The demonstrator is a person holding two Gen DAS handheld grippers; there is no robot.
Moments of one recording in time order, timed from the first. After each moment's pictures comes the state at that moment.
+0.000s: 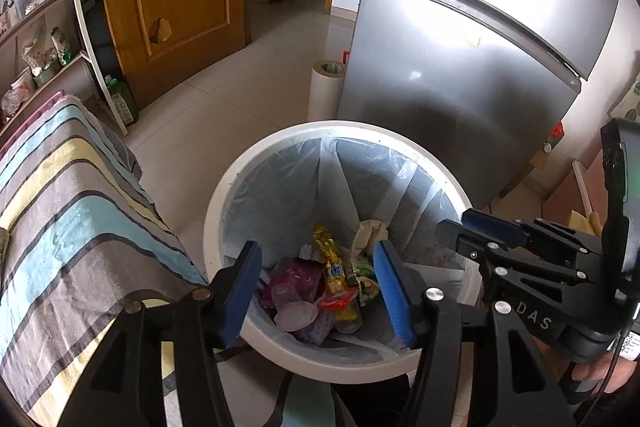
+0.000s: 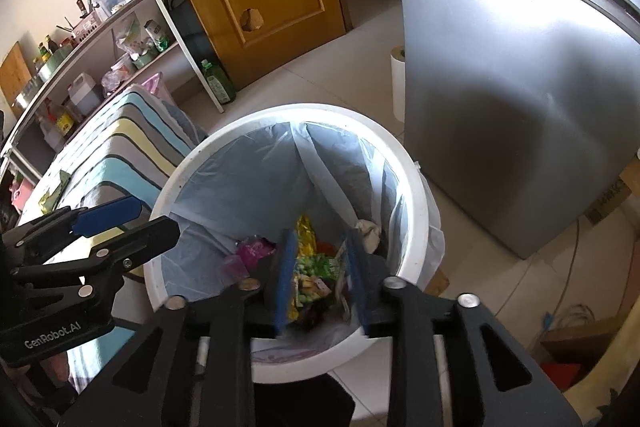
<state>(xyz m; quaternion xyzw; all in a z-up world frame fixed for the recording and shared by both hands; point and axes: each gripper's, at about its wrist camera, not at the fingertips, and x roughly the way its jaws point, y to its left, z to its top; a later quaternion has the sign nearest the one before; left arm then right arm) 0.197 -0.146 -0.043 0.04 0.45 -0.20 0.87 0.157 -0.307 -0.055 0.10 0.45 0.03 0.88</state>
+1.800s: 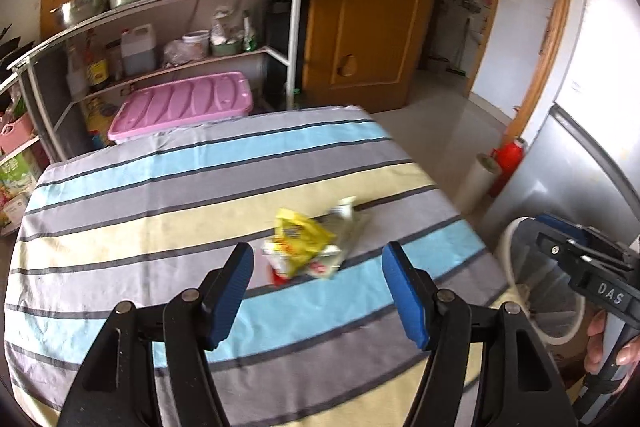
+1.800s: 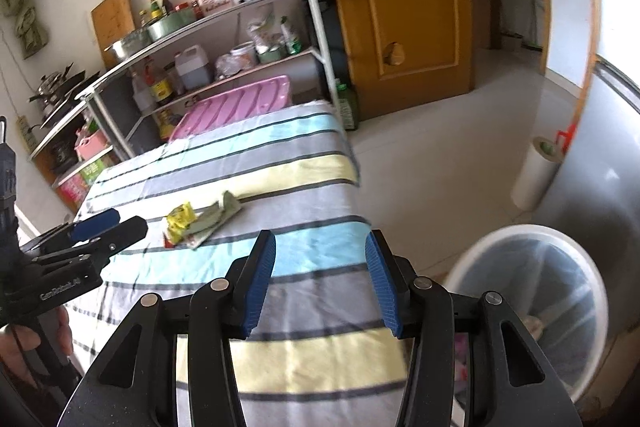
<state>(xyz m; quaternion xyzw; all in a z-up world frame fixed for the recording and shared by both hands) 0.169 0.163 0.000 -0.06 0.38 0.02 0.92 0.197 -0.057 0.016 0.02 0.39 0.20 0.90</state>
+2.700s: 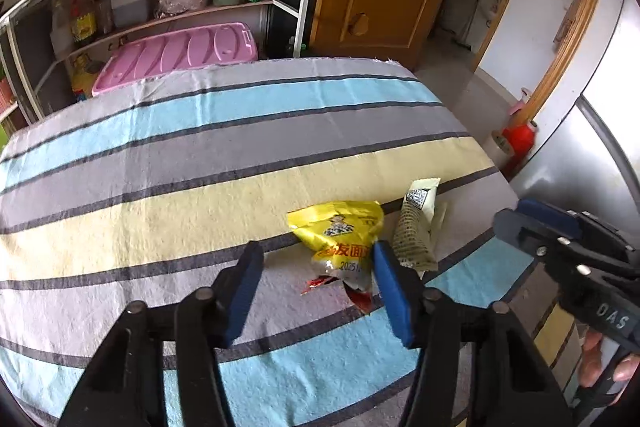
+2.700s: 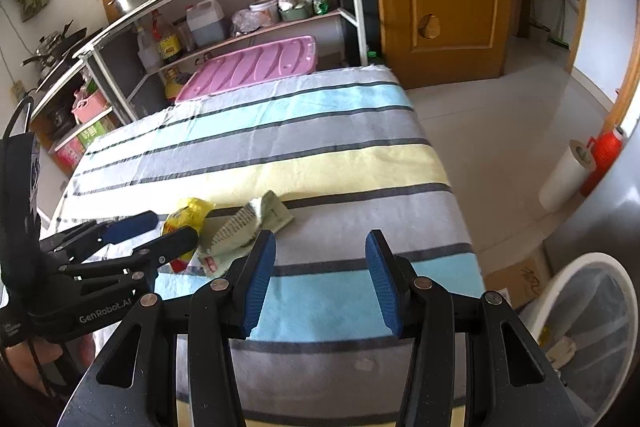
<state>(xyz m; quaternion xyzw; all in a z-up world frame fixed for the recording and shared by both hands) 0.216 0.209 -0.055 -0.10 0.44 0.00 0.89 0.248 0.038 -0.023 -0.02 0.44 0.22 0.87</state>
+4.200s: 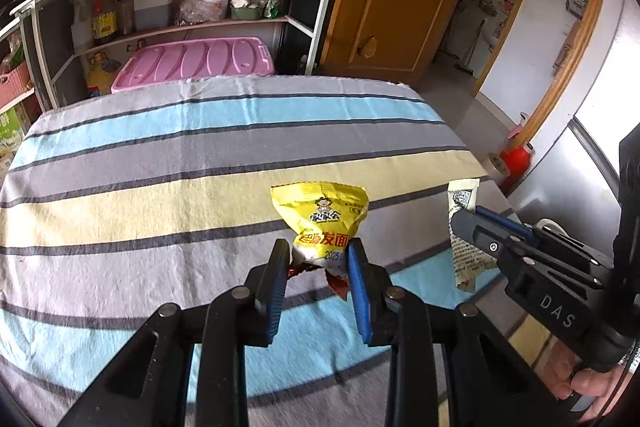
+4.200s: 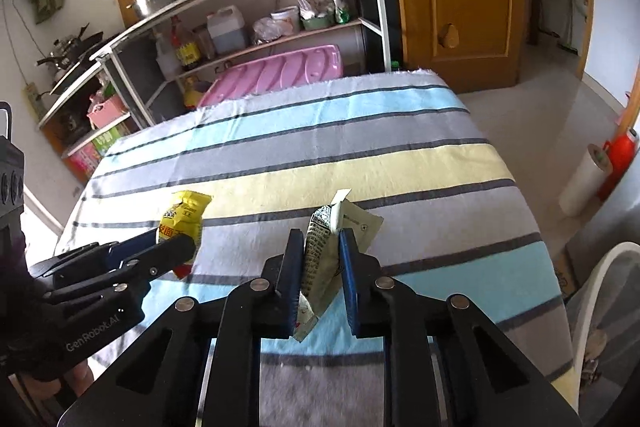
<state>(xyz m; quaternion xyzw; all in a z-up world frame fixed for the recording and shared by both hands) 0.170 0.233 -0.039 -0.12 0.41 0.01 0.91 0.217 0.077 -0.023 0.00 0.41 0.24 0.88</state>
